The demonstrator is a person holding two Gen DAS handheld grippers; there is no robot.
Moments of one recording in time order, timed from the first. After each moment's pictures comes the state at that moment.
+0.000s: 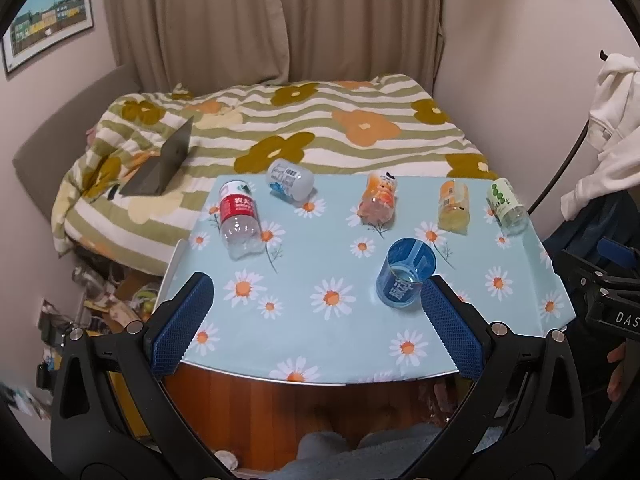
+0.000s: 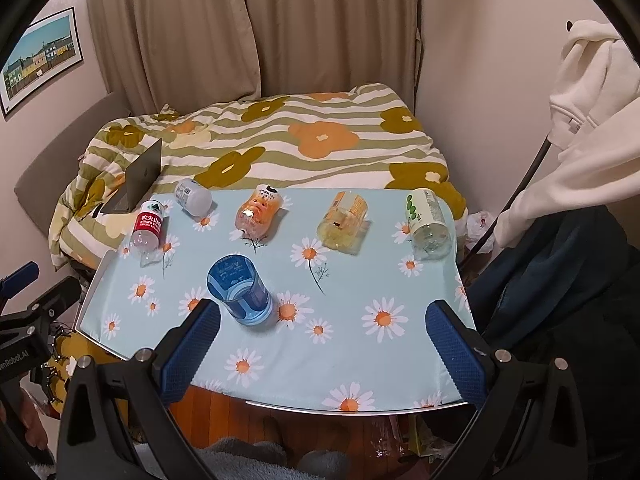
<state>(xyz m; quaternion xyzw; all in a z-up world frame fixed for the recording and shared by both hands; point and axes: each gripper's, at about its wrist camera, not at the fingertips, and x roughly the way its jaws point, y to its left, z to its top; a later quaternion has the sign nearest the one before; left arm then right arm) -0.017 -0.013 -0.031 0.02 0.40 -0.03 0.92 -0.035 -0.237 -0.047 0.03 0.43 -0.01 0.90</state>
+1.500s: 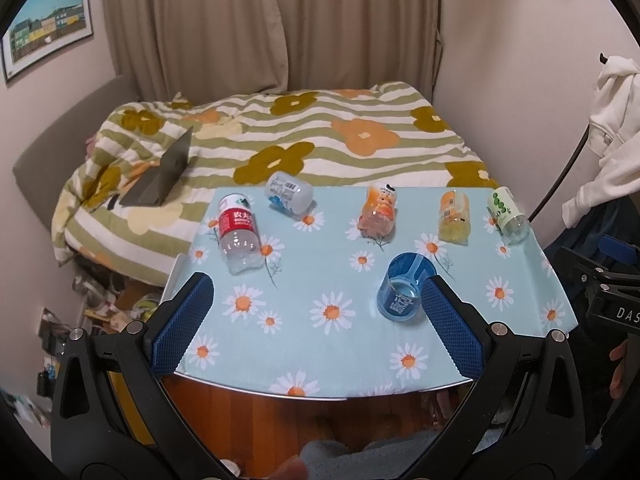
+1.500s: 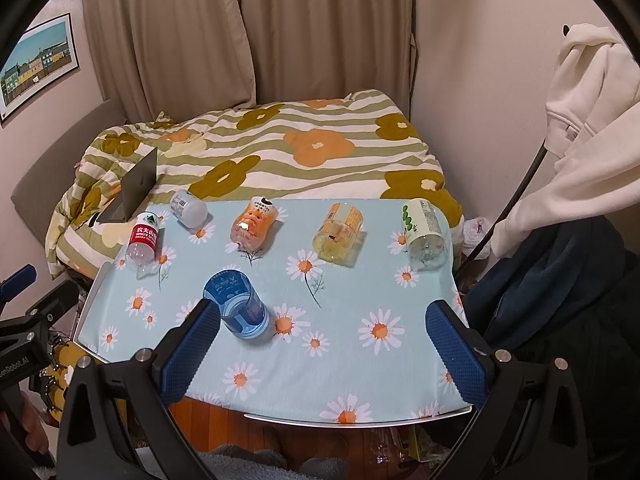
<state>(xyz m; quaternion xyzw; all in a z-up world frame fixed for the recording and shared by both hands) -0.004 -0.017 -0.026 0.03 0.39 -0.03 0.92 -0.032 -0.239 -0.042 0.03 0.43 -0.01 0.90</state>
